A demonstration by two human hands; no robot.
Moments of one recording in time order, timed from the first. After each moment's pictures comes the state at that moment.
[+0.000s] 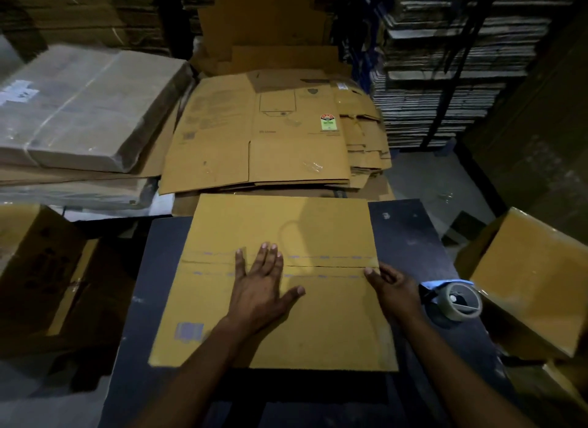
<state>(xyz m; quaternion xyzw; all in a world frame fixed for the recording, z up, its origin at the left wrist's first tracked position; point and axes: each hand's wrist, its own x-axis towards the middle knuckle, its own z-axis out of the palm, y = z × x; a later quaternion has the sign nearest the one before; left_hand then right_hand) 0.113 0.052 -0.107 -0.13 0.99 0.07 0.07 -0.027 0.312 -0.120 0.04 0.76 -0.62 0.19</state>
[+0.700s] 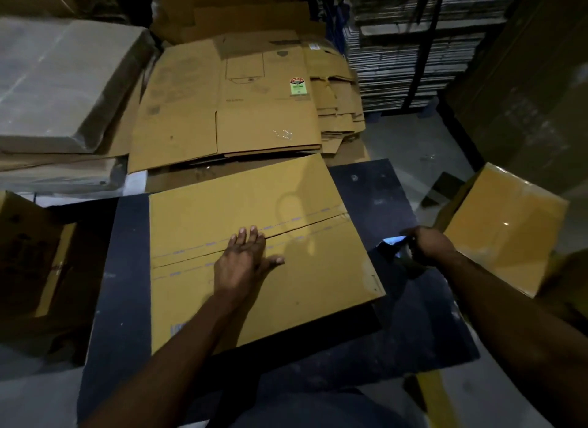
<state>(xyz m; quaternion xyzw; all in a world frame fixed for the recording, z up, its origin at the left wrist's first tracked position) 0.099 0.115 -0.106 -0.19 0.97 0.12 0.08 -0.164 0.478 -0.163 -0.18 0.95 0.00 0.24</state>
